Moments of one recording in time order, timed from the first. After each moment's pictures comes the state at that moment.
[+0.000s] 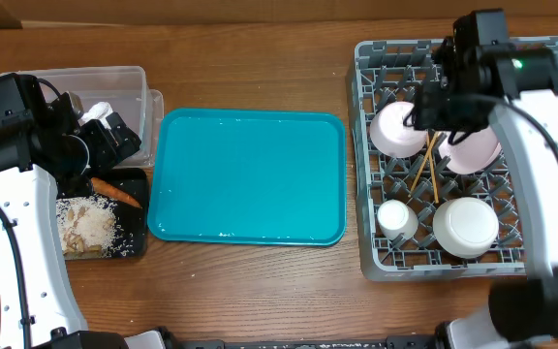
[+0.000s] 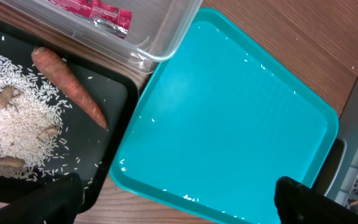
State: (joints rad) left arm 0.33 1.47 1.49 -1.20 0.28 -0.26; right arm 0.10 1.67 1.79 -1.34 -0.08 0.11
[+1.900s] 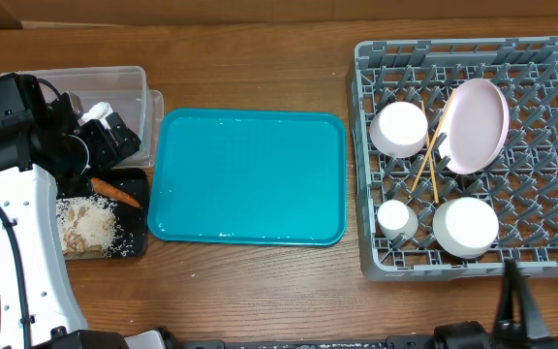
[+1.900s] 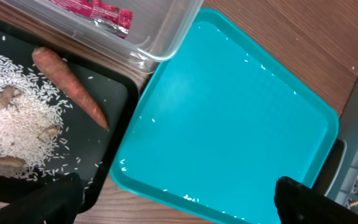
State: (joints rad) left arm 0.34 1.47 1.49 -1.21 0.28 -0.26; right arm 0.14 0.30 1.28 -0.92 -0.03 0.04
